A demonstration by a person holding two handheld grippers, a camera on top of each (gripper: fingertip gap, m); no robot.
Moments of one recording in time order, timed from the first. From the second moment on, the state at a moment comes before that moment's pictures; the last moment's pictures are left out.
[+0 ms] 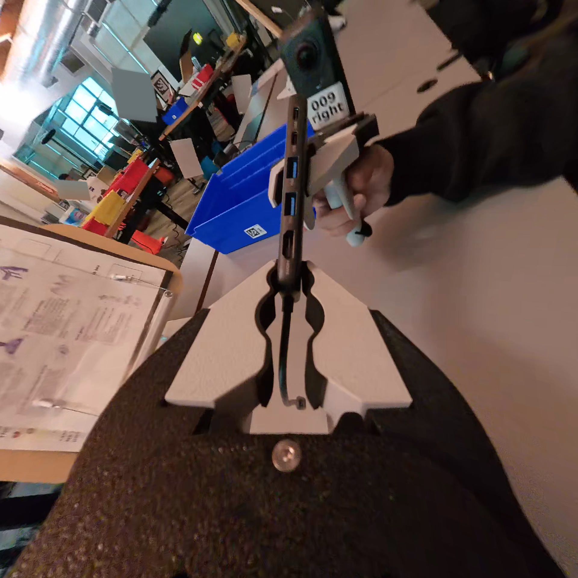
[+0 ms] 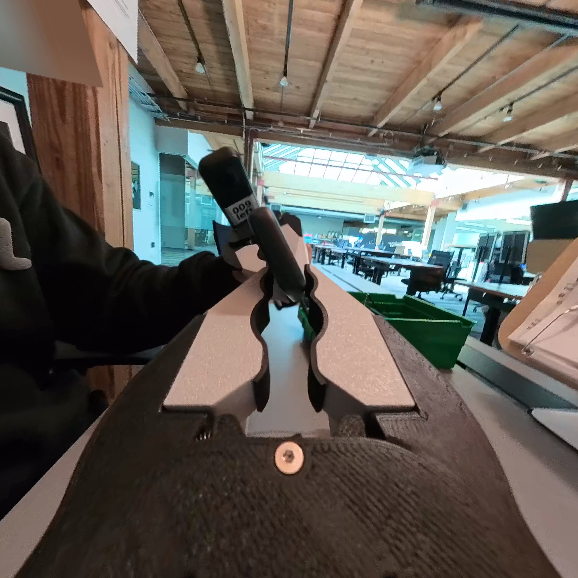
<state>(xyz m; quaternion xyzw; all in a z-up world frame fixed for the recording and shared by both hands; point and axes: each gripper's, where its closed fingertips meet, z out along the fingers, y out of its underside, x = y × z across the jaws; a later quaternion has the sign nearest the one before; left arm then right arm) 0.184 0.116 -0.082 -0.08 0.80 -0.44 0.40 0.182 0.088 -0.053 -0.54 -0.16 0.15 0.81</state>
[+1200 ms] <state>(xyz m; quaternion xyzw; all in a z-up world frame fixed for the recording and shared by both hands) 0.209 0.161 -0.072 0.12 0.75 -0.13 0.64 0.204 0.117 -0.081 -0.64 -0.04 0.18 0.74</state>
